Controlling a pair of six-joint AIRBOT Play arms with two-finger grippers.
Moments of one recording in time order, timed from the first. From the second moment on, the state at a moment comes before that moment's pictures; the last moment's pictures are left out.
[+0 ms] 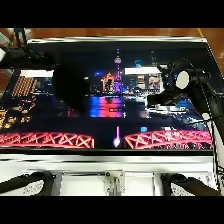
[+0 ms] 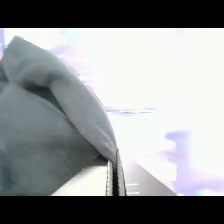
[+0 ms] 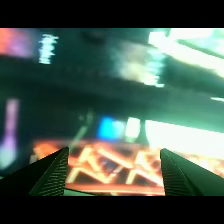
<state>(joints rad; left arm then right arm) -0.15 -1.31 1.65 1.09 -1.09 -1.52 0.20 -1.29 1.30 -1.50 1.34 1.56</state>
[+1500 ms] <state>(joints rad) -0.11 -1.26 1.00 1.27 -1.33 -1.68 0.20 -1.29 1.04 -1.21 1.37 1.46</state>
